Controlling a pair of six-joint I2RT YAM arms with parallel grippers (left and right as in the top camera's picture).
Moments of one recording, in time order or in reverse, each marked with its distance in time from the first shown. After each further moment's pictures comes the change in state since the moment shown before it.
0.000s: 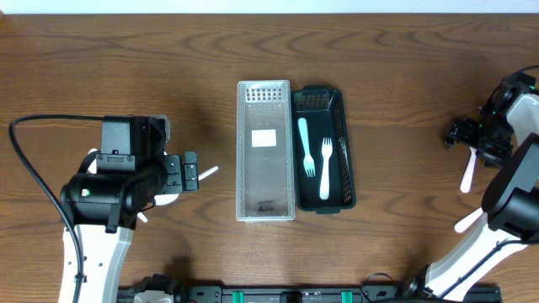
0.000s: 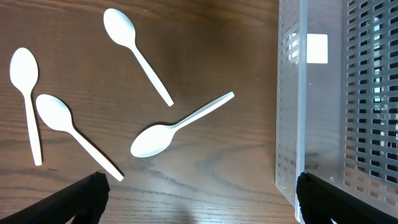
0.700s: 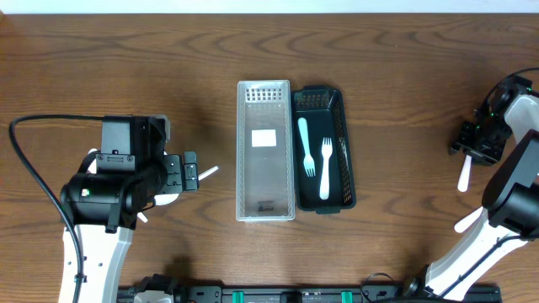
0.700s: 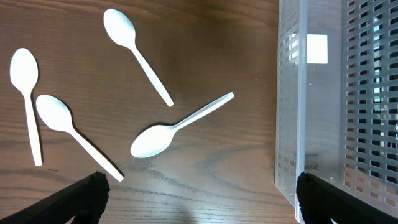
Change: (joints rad) left arm 0.000 0.000 0.000 0.001 0.000 0.000; right arm -0.003 0.026 0.000 0.008 -0.028 -0.028
